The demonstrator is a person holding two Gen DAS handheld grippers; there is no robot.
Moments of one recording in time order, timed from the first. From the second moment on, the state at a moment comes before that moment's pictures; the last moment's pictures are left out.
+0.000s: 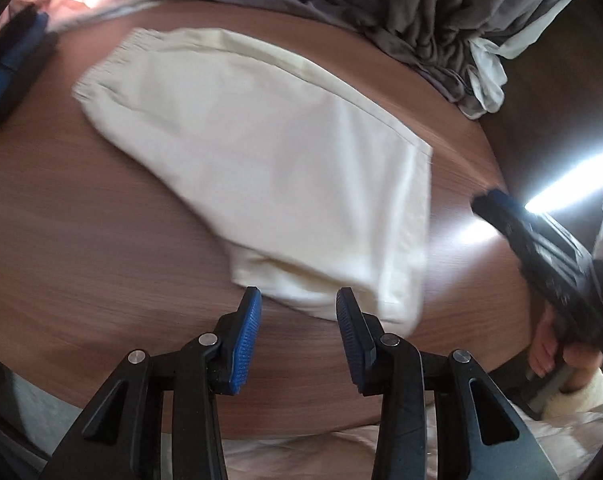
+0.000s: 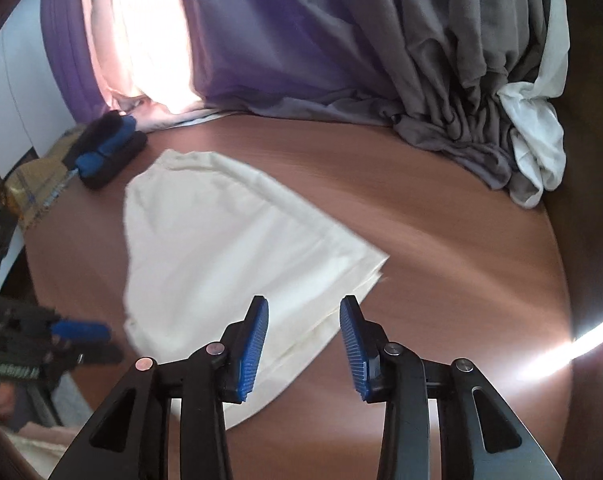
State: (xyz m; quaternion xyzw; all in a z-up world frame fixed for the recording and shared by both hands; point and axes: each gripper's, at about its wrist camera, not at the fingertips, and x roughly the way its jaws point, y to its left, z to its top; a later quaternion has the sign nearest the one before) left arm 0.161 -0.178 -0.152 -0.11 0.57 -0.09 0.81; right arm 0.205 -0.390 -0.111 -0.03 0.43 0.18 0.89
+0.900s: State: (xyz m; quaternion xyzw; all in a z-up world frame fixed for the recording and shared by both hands) left arm 0.210 -0.013 -0.136 0.14 0.42 -0.22 0.87; right arm 0.111 -0.252 -0.114 0.13 0.40 -0.22 0.88
